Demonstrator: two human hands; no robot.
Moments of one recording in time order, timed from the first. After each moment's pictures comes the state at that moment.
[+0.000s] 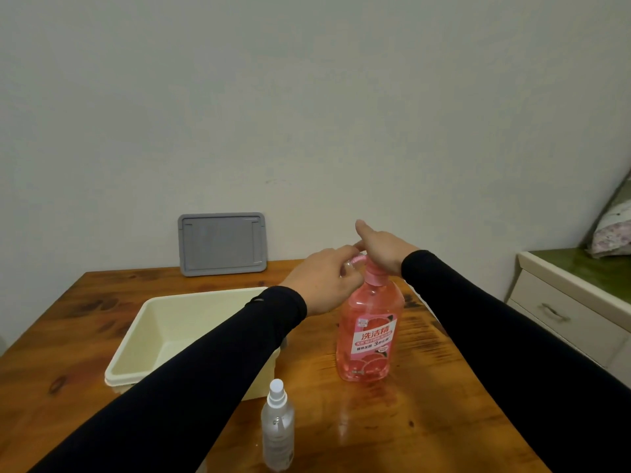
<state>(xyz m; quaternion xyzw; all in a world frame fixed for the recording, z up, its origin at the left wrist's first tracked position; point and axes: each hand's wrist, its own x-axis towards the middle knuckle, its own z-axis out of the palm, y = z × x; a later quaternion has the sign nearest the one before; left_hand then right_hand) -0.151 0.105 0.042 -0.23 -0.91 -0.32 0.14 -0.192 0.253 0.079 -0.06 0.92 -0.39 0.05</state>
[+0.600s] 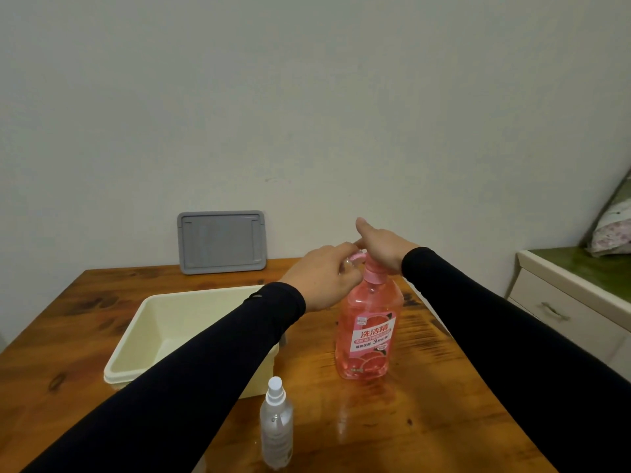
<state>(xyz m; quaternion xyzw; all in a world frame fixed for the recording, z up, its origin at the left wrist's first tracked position) -0.150 0.106 0.044 -0.23 -0.91 -0.30 0.14 -0.194 0.253 0.077 -0.05 0.91 -0.41 0.06</state>
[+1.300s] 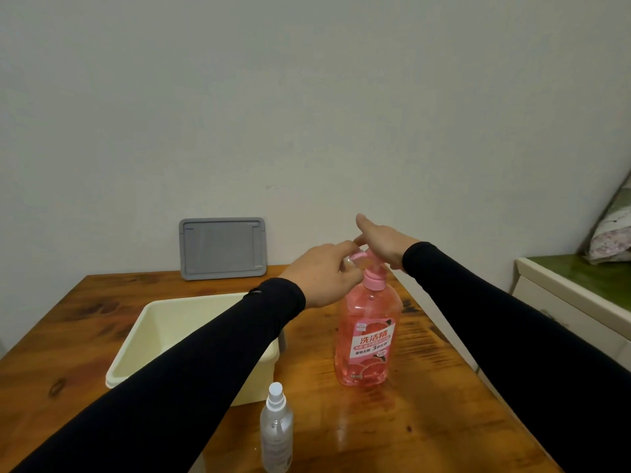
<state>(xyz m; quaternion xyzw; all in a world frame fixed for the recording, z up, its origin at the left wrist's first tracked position) -0.152 0.104 0.059 -0.24 -0.91 -0.30 0.15 -0.191 0.252 0.097 -0.05 0.92 -0.39 0.05</state>
